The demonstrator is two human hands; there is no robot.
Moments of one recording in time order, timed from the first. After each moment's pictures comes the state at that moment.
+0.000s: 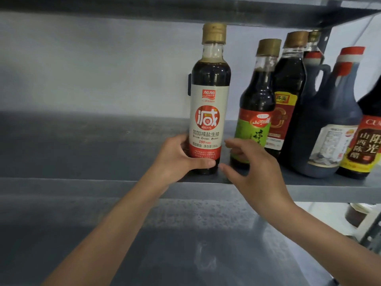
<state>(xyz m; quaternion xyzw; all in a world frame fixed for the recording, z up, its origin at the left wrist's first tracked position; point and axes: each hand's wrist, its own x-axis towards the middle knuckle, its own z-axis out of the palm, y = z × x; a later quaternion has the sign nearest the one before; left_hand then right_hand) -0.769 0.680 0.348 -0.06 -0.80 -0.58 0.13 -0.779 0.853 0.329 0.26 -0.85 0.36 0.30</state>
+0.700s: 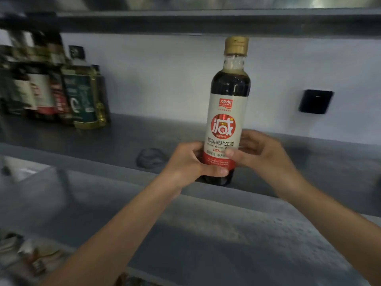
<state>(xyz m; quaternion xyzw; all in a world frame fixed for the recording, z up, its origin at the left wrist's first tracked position) -0.673 0.382 0.353 -0.01 -0.78 -0.60 0.16 -0.737 0.542 0.372 0.36 -0.72 0.59 0.02</state>
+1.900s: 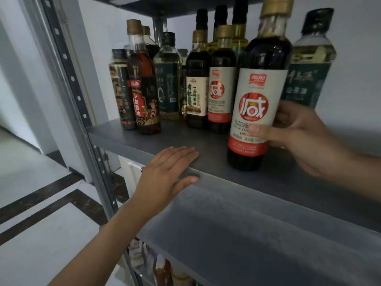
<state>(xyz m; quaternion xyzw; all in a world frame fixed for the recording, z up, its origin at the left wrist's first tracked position) -0.548 -0.183 0.274 -0.01 -0.91 0.04 0.41 -0.687 0.029 0.383 0.40 -0.67 0.62 -0.07</state>
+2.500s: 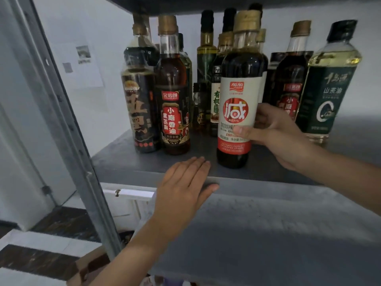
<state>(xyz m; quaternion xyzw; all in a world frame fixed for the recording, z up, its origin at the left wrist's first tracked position) -0.548 -0.300 0.261 -0.14 -0.83 0.04 0.54 -0.621 -0.115 0.379 0.31 -0.72 0.62 0.02</state>
